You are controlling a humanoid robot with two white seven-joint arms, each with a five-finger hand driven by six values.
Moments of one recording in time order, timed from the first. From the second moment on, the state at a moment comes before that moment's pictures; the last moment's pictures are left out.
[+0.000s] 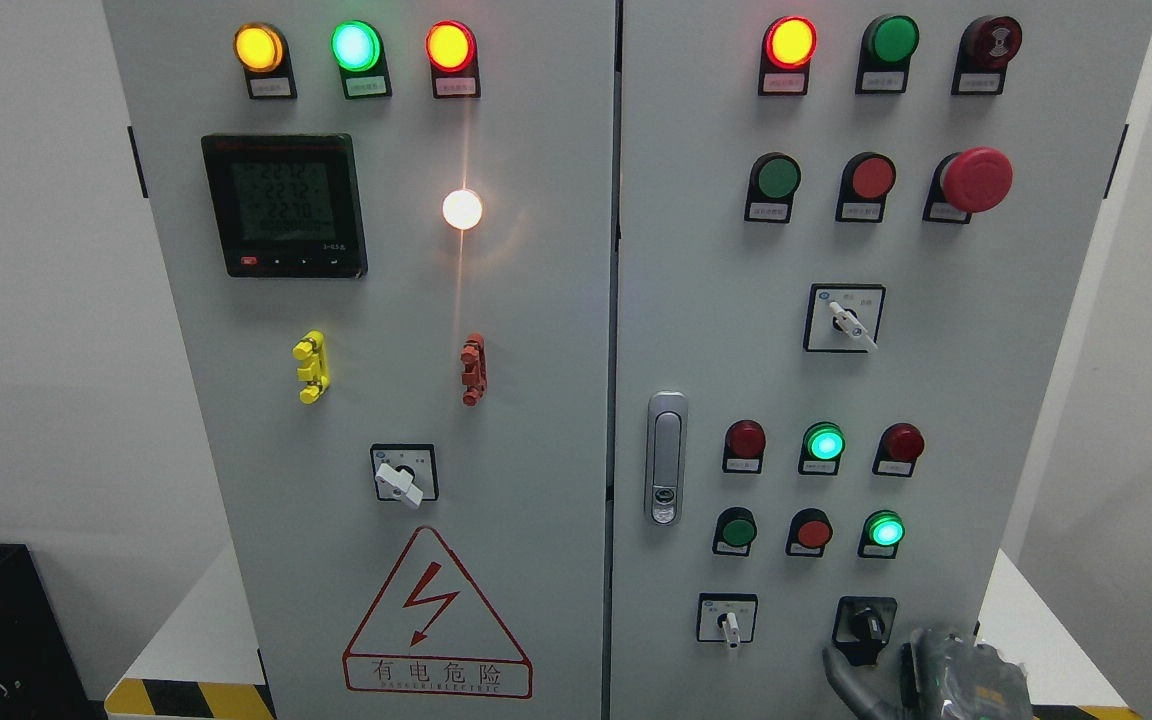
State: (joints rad) left arm 0.04 -0.10 -0.07 -0.08 0.08 -0.11 0.18; right arm -0.23 0.13 -0.17 -1.71 1.43 0.20 0.24
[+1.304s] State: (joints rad) left arm 0.04 -0.10 -0.07 -0.08 0.08 -0.11 0.18; right arm -0.24 0.12 -0.20 -1.70 1.44 0.19 0.22
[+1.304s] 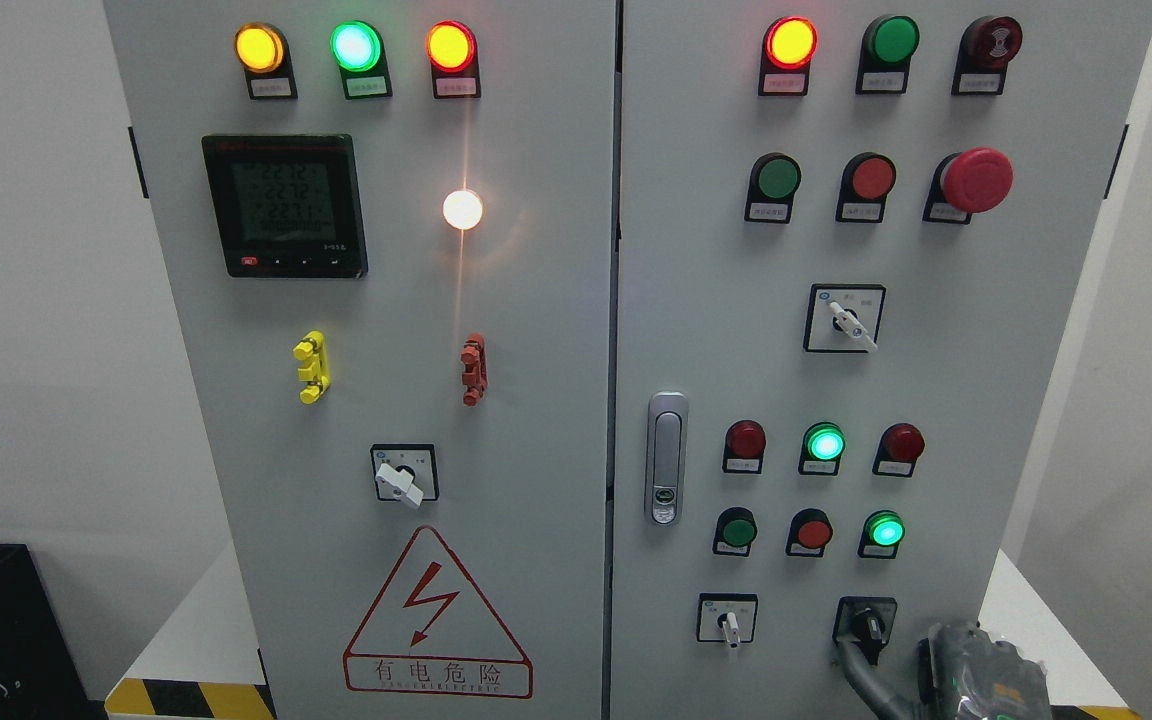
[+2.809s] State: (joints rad) left arm 0.04 -0.10 -0.07 -0.08 0.08 -0.11 0.18; right arm -0.24 0.12 -0.23 -1.69 1.43 0.18 0.21
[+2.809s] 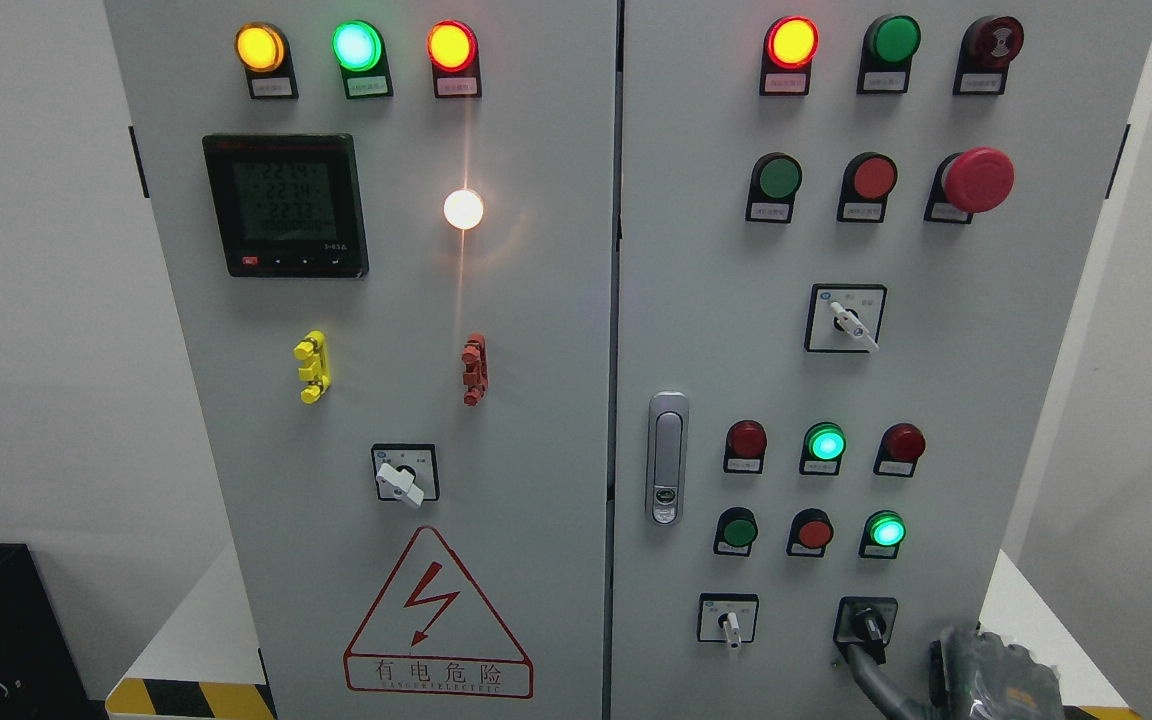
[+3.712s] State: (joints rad) left arm 0.04 -0.10 -0.07 -0.08 0.08 -0.11 0.18; right arm -0.24 0.12 -0.26 -1.70 1.42 0.19 0.21
